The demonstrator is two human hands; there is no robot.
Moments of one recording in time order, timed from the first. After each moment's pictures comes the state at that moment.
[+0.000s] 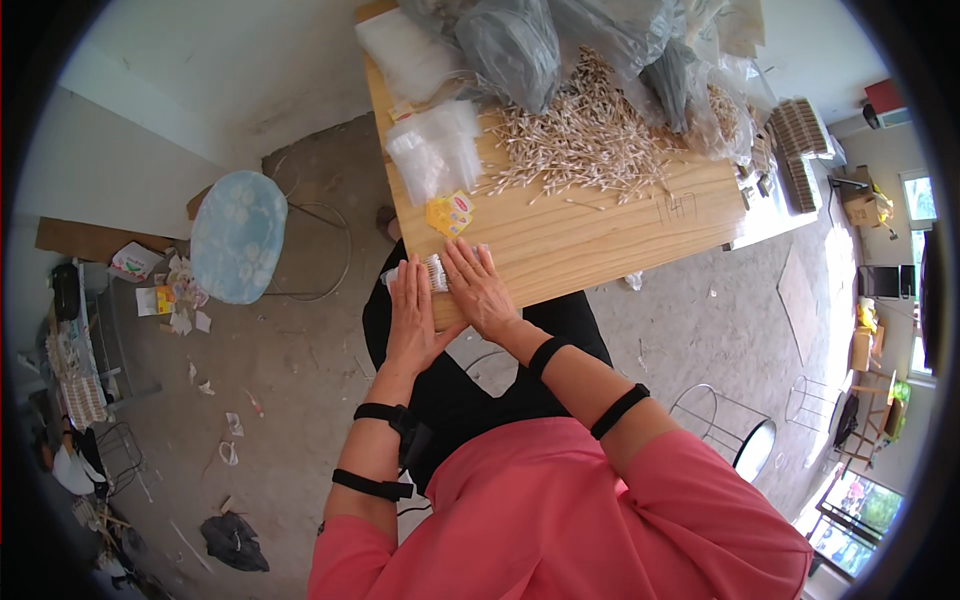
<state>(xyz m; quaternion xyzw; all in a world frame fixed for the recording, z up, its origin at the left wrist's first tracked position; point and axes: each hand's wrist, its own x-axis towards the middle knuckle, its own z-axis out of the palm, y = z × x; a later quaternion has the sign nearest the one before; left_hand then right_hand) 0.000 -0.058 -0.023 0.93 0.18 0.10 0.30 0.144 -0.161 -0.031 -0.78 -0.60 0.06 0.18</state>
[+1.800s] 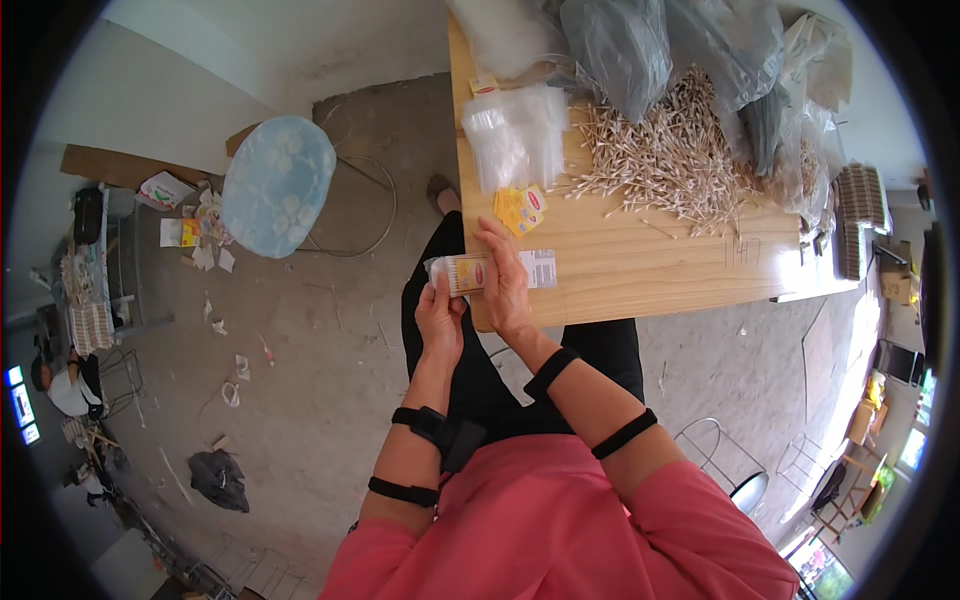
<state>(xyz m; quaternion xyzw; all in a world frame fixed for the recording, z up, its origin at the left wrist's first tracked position) 0.010 -0.060 -0.044 0.23 0.49 0.34 0.77 0.118 -0.098 -0.025 -0.69 -0.36 0.18 0.60</state>
